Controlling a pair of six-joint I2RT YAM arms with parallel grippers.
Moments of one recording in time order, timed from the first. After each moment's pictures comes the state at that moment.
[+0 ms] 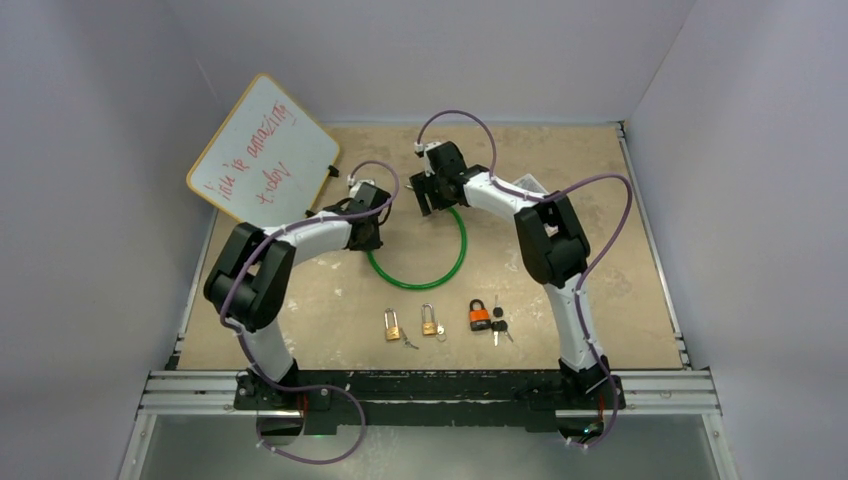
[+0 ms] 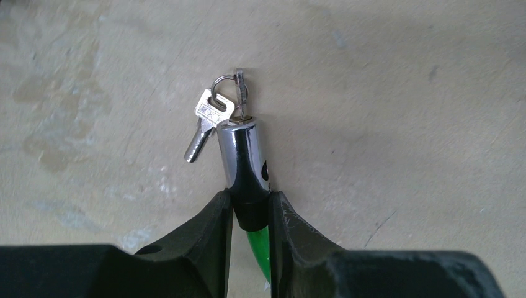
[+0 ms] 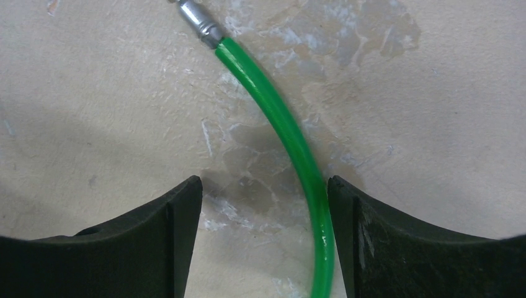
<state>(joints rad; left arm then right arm) -0.49 1.75 1.01 -0.32 -0.33 -0.55 0.55 2.25 1.73 -0.37 0.03 0.09</state>
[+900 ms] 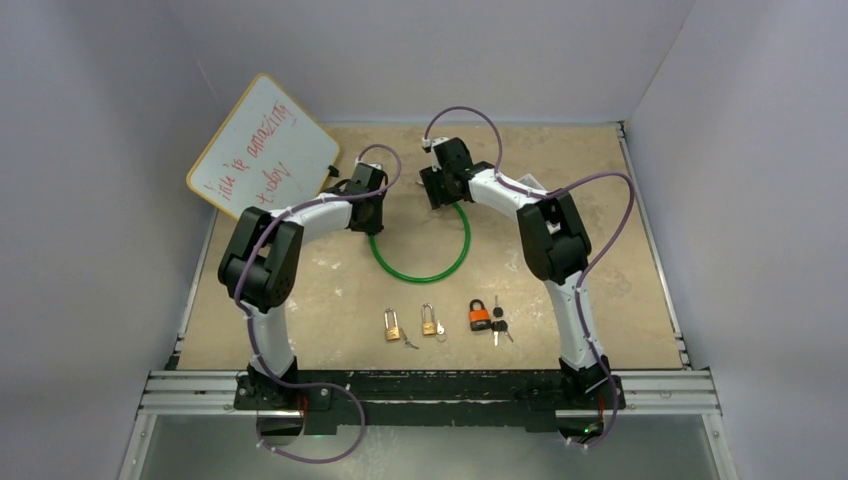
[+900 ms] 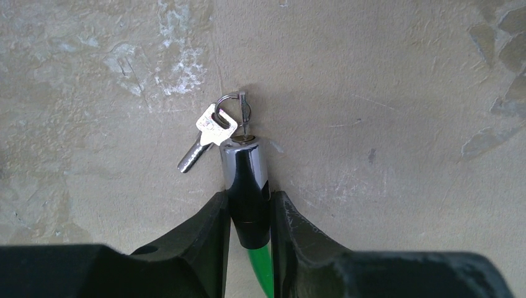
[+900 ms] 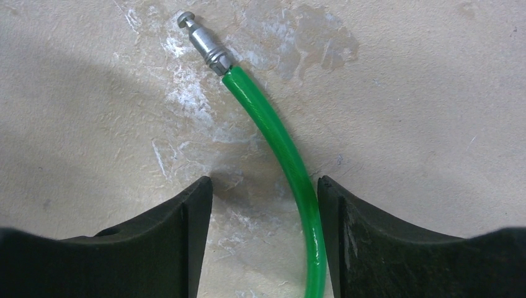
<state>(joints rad) -0.41 1.92 1.21 -0.31 -0.17 -0.35 0.51 2.28 1.76 -0.37 0.05 0.07</state>
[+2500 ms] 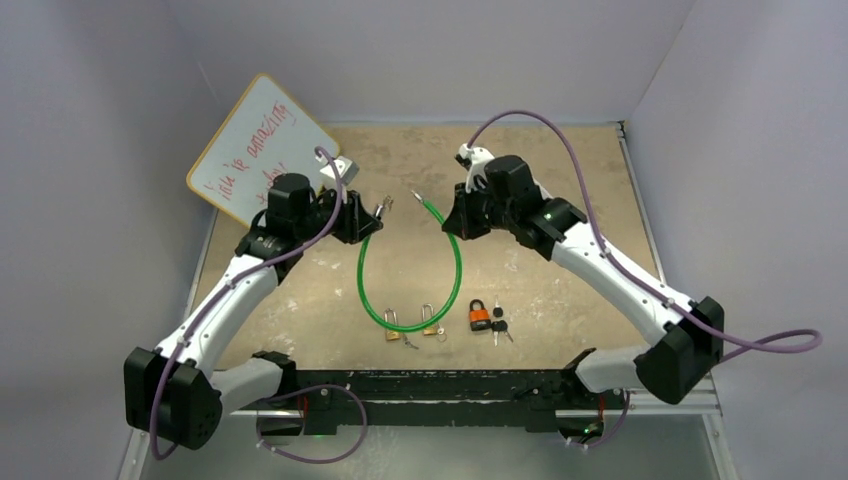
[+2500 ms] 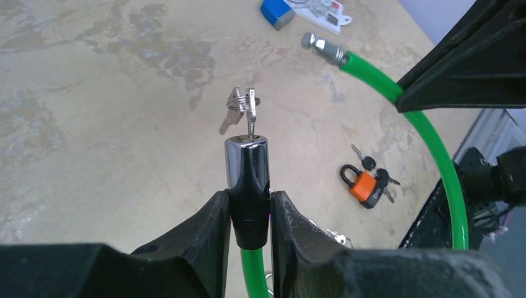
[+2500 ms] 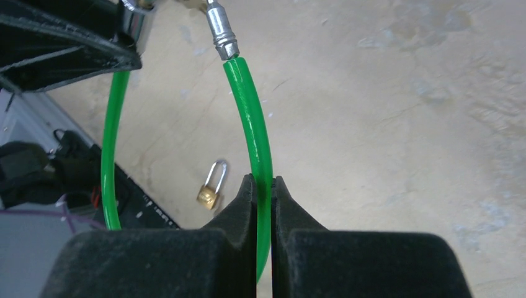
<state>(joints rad) -0.31 1.13 0.87 -0.18 0.52 -0.17 0.64 1.36 1.25 -0.53 -0.20 0.31</state>
